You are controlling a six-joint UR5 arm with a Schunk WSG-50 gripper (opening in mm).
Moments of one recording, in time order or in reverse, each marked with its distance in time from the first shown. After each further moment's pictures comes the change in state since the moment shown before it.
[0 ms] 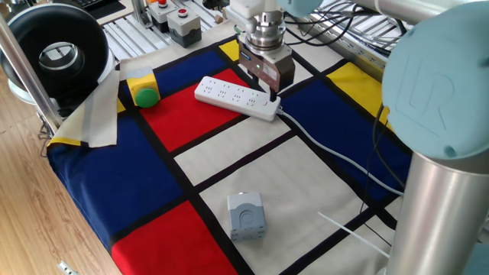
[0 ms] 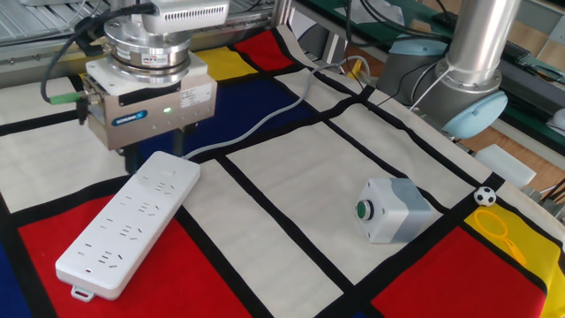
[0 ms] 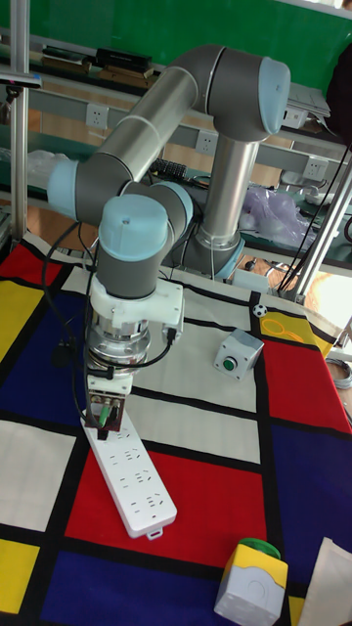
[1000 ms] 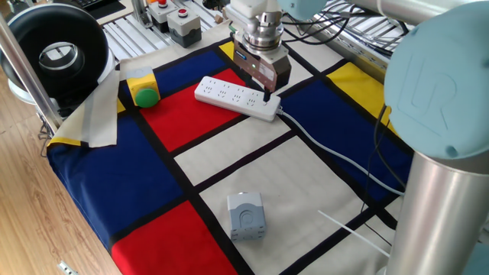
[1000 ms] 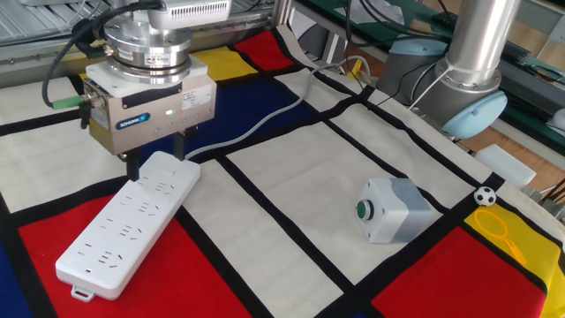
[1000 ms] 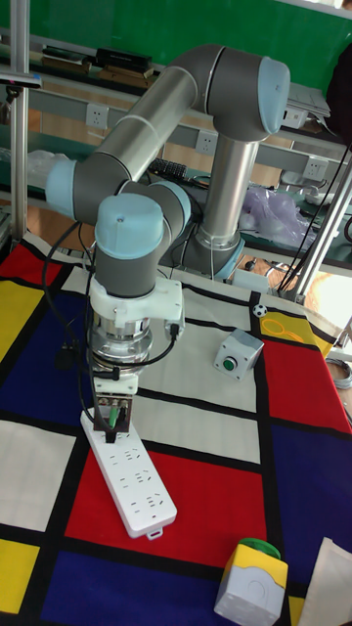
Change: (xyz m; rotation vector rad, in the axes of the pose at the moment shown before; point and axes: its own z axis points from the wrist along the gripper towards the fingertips) arm -0.008 0.007 0.000 -0.026 -0.033 -0.082
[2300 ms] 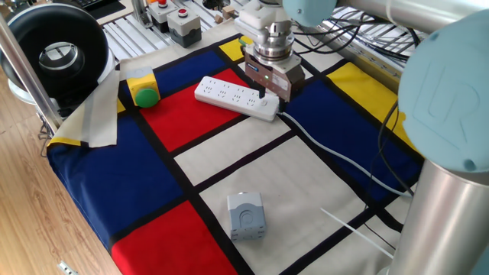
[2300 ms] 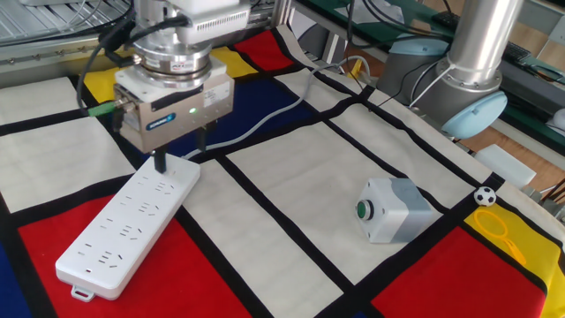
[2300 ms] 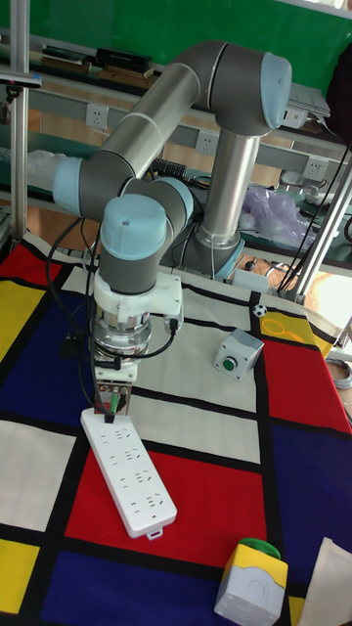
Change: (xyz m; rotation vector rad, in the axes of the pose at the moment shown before) arm 0.008 0.049 0.007 -0.070 0.032 -0.013
